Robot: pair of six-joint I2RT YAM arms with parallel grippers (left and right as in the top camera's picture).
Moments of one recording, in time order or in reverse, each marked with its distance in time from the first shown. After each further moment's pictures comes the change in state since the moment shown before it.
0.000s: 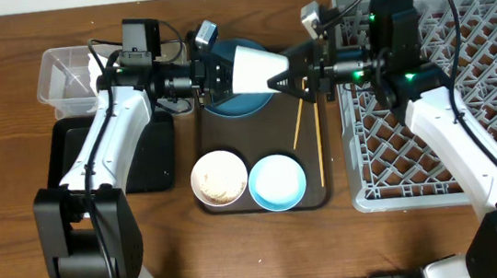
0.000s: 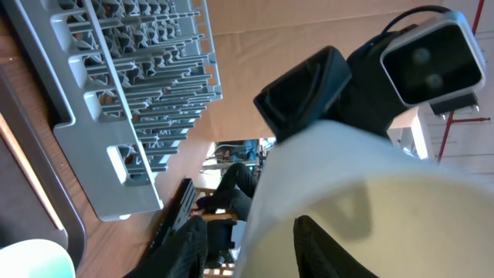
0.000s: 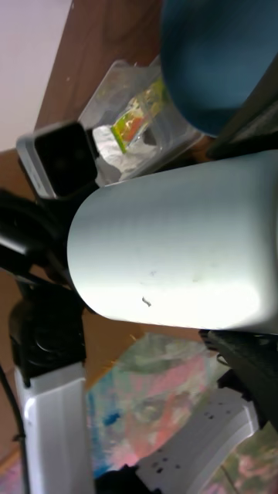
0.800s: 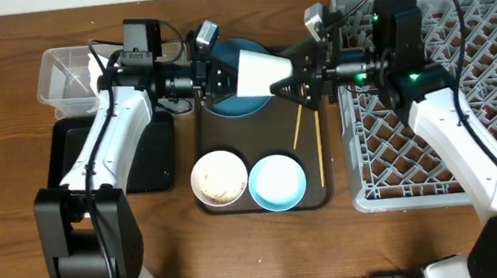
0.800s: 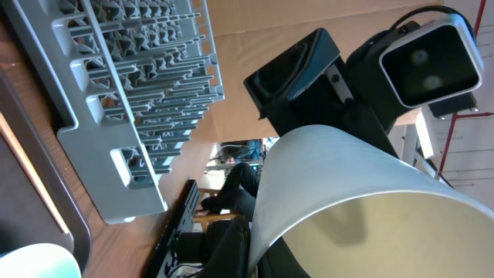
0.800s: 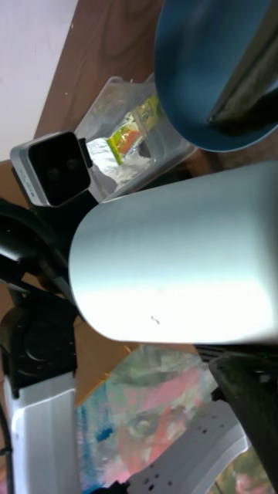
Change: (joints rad) left arm -0.003 0.000 0.000 -0.002 -0.006 0.018; right arm 0.005 -0.012 0.000 -0.056 0.025 -0.097
